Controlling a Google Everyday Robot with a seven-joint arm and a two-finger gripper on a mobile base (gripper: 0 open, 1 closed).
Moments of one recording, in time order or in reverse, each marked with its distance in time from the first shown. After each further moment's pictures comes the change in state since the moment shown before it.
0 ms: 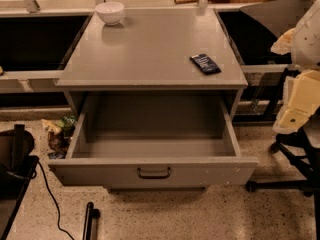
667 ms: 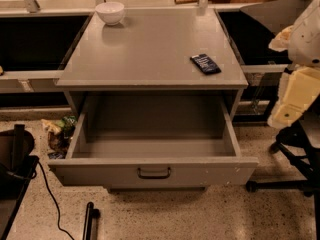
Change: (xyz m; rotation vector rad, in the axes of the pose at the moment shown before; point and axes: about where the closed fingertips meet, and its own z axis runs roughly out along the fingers) arm -0.003 -0.012 0.005 0.020 -0.031 0.011
